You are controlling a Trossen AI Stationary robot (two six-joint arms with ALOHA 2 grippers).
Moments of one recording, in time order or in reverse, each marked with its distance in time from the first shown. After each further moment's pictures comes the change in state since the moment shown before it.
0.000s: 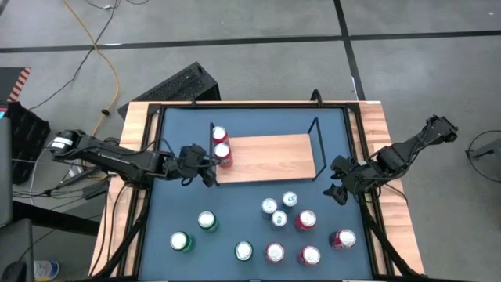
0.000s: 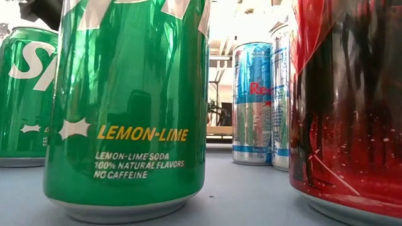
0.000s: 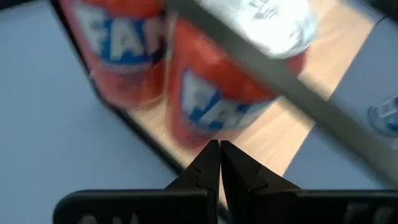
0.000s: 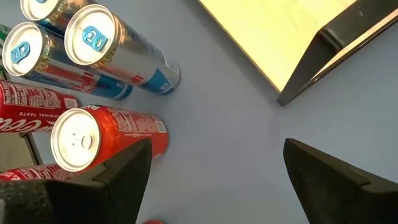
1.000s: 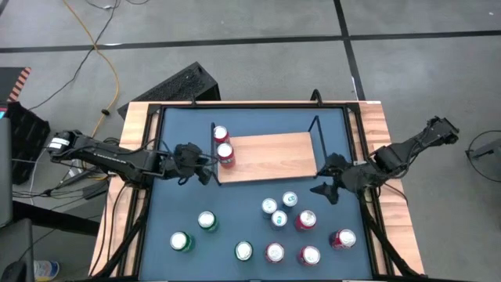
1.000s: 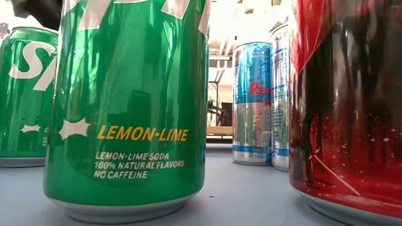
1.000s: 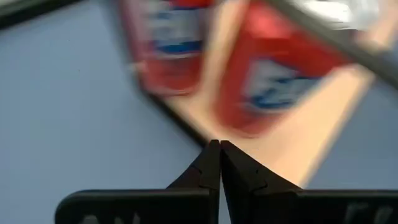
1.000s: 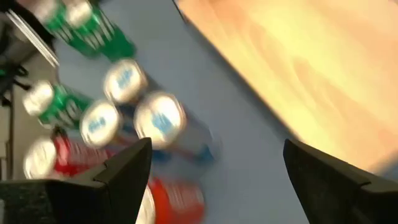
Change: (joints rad) left arm -0.001 -0.060 0.000 -0.133 -0.070 -0.016; right arm -0.057 0.026 -0.001 0.294 0.118 -0.179
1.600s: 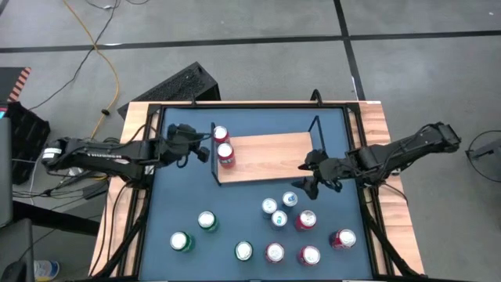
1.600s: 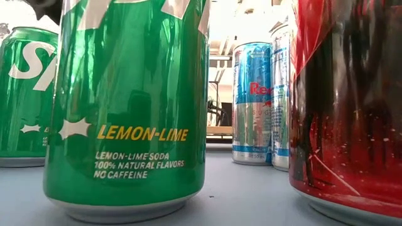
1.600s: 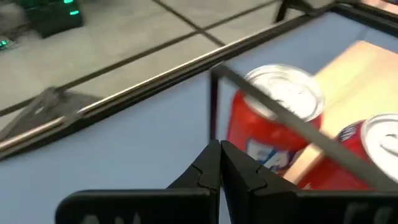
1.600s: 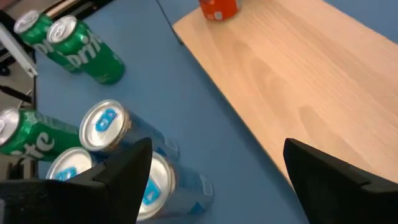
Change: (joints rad) left arm 0.237 -0.079 0.000 0.153 -0.101 0.345; right arm -0.192 0.172 0.000 0.233 -0.083 -0.225
